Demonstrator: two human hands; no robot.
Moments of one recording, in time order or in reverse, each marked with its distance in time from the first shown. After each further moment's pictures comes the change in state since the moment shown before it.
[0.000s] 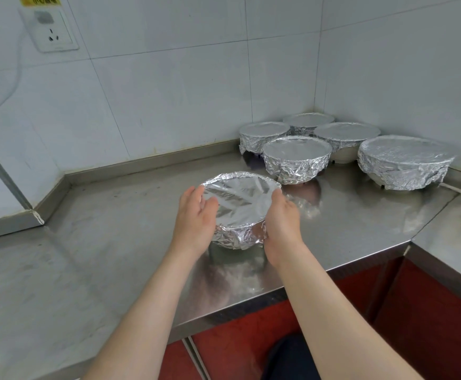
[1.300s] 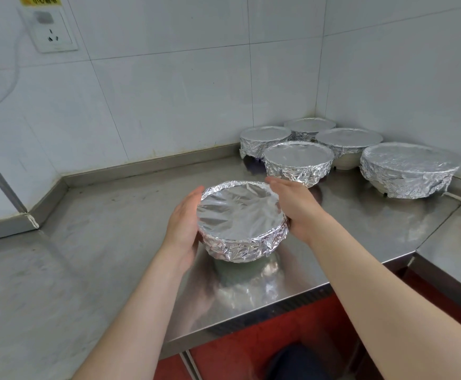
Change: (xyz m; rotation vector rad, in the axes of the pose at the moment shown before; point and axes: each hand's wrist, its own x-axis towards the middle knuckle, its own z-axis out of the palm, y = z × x) left_hand 0.016 -0.004 -0.005 -0.759 0.023 -0.360; right_hand 0.038 -0.041 -0.021 -0.352 -0.197 -0.129
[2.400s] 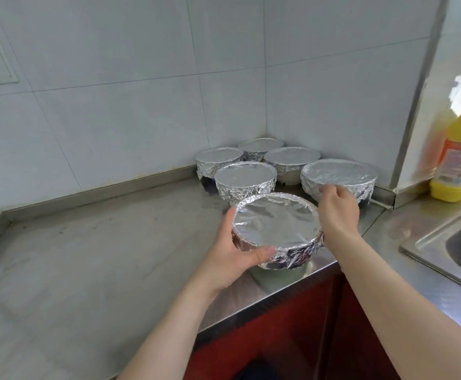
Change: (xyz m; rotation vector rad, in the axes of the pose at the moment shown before) left_hand -0.046 -0.046 0.108 0.410 -0.562 0.168; right_hand -0.017 -0.016 -0.135 -0.188 0.706 -0.149
